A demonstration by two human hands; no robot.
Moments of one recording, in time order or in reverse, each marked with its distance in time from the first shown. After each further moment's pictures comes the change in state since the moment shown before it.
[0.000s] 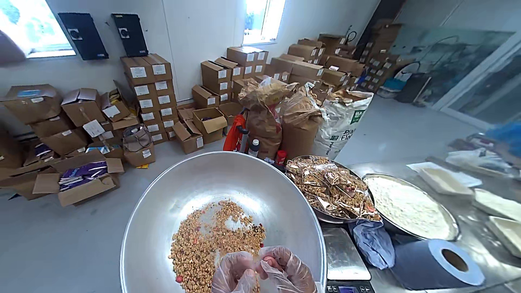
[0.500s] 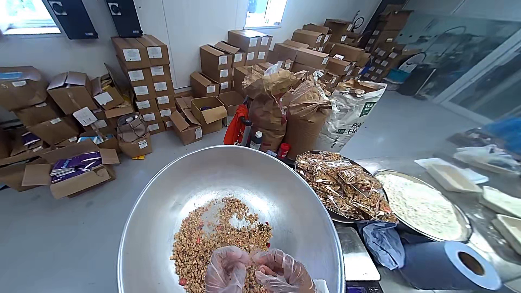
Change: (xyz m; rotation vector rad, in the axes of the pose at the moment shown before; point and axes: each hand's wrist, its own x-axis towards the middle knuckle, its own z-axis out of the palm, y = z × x) left_hand 0.037 -0.017 -0.035 0.045 0.127 0.113; right_hand 0.025 0.022 0.012 -0.163 -0.166 0.275
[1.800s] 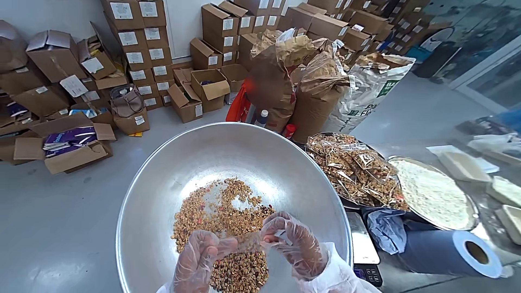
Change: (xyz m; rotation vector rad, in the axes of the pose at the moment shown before) left_hand 0.026 0.007 -0.075 0.021 -0.273 0.064; right_hand 0.057 0.030 -0.025 -0.256 -0.091 -0.157
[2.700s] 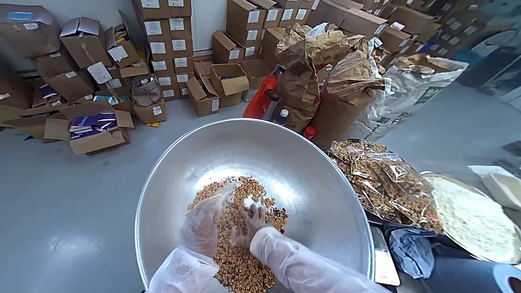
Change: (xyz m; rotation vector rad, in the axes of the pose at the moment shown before) left_hand 0.040 -0.027 -0.038 1.304 0.189 -0.016; right_hand 0.079 0.135 0.112 -0.957 -0.464 0.495
